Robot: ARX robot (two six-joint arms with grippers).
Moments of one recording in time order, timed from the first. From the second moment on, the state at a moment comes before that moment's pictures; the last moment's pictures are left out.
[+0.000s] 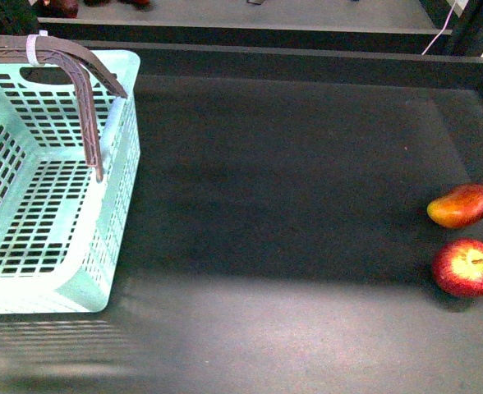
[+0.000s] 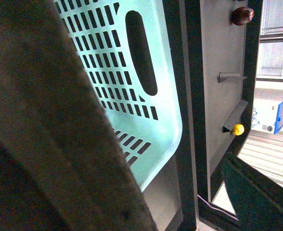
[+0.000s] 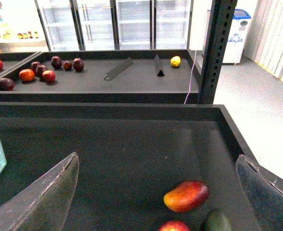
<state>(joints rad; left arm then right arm) 0.12 1.95 1.07 0.28 0.18 -1.25 0.00 0.01 0.02 0.00 0.00 0.00</state>
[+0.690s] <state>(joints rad) 0.10 1.83 0.98 0.29 0.22 -1.27 0.00 0.01 0.02 0.00 0.00 0.00</state>
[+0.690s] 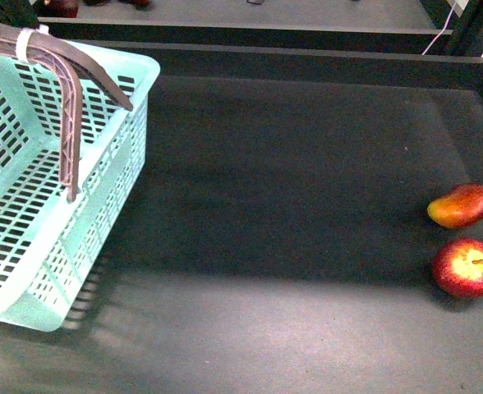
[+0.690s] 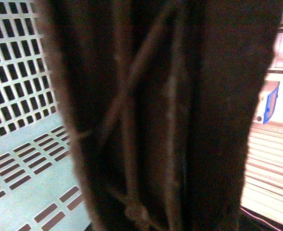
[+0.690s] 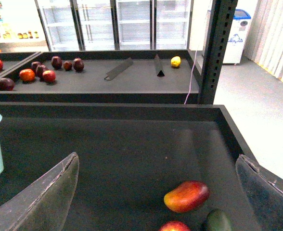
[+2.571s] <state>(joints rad) -0.48 1.37 0.89 0.11 0.36 -1.04 0.01 0.09 0.08 -0.17 0.05 0.09</state>
